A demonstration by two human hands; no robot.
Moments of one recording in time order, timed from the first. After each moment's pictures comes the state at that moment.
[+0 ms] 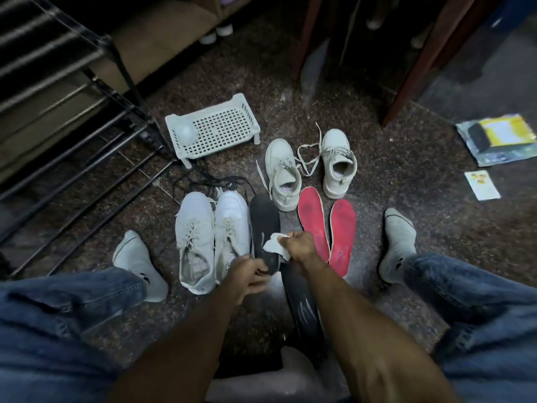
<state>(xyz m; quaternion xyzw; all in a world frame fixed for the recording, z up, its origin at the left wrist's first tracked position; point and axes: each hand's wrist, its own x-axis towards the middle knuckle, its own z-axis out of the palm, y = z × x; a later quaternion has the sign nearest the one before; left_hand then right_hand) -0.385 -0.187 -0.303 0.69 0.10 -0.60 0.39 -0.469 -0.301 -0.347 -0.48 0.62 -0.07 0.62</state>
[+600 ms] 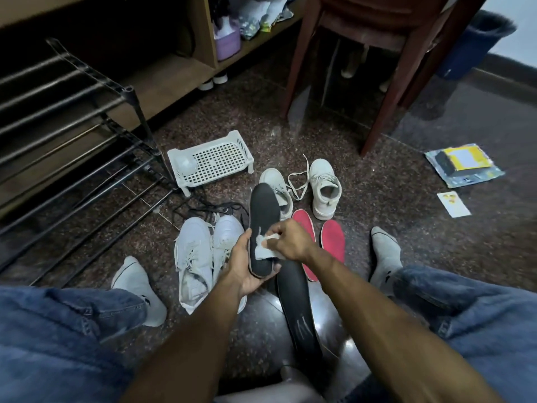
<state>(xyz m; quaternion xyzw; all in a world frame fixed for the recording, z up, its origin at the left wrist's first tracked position) -0.371 -0.216 -0.265 0.47 0.11 -0.65 0.59 -0.462 -0.321 -0.241 -0.81 0.39 0.00 0.43</state>
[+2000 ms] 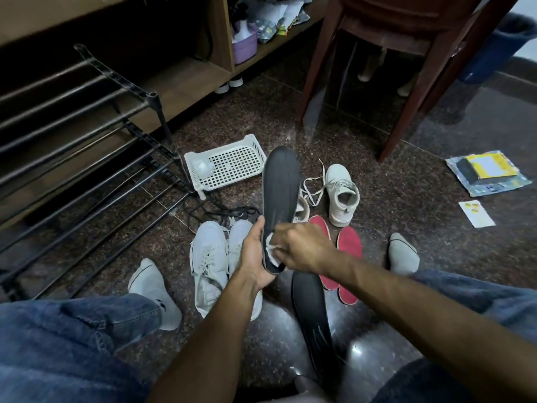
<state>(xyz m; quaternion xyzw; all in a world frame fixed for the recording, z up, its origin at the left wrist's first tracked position) -0.353 -0.228 -0.231 0.37 0.06 -0.65 0.66 -0.448 -0.300 -0.168 -0.97 0.18 0.07 0.14</state>
